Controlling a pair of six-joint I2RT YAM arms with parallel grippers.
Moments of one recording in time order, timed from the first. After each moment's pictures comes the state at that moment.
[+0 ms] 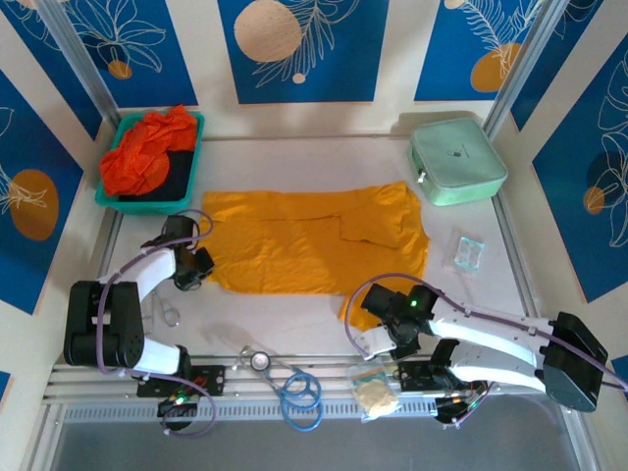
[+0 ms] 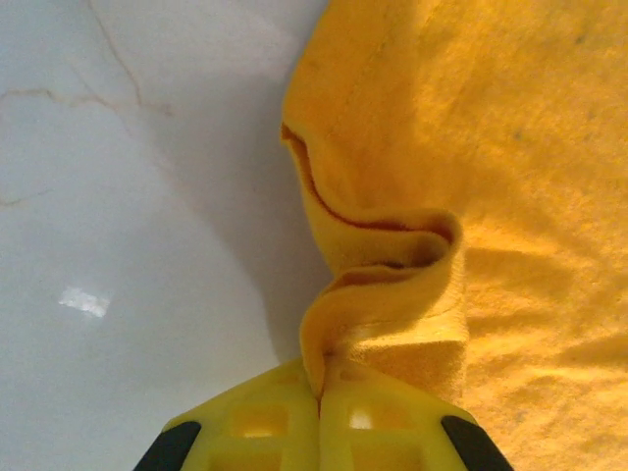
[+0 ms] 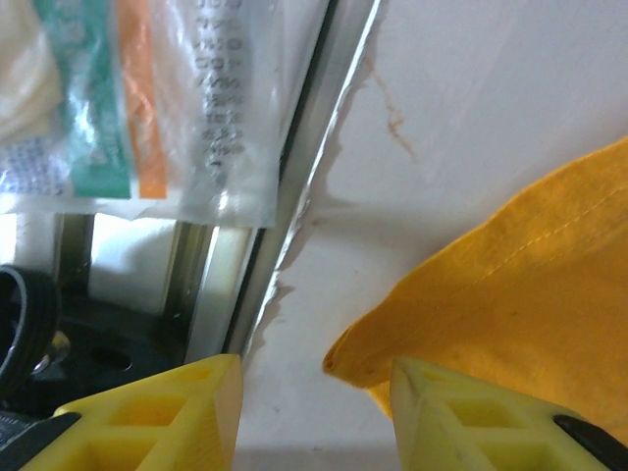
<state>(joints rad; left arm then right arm) -0.03 1.42 0.69 -0.53 0.09 -0.62 0.99 1.02 0.52 -1.04 -0.02 -0.92</state>
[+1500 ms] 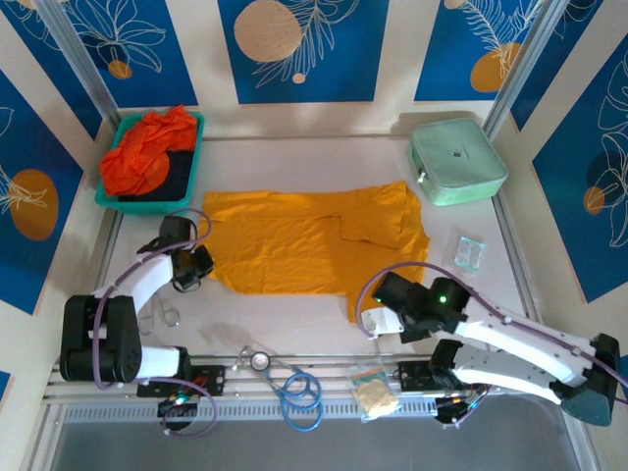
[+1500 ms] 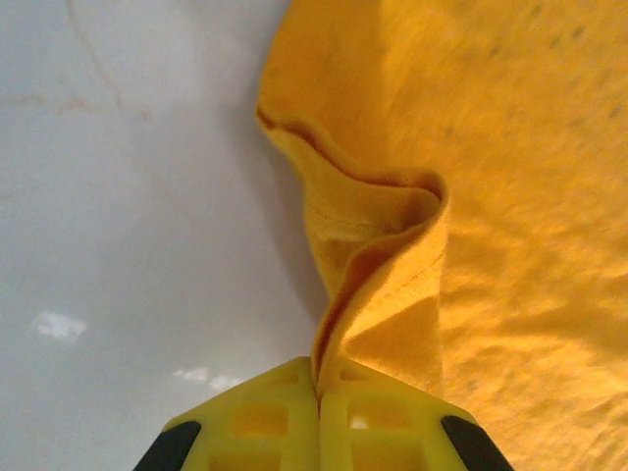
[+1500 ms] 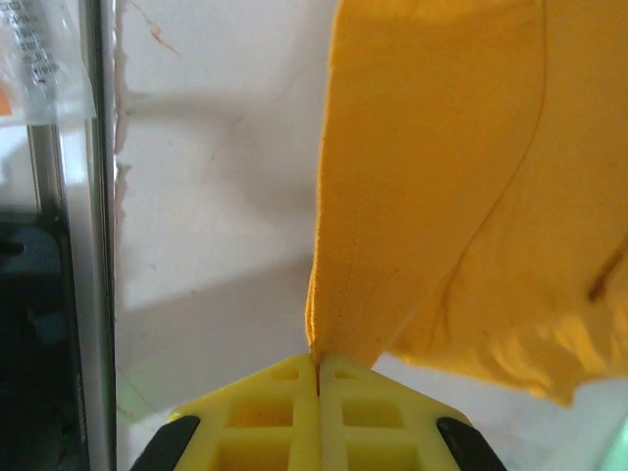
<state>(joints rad) -0.03 1.33 0.65 -0.52 0.12 -0.62 1.02 0.82 0.74 -1.27 0.24 -0.76</state>
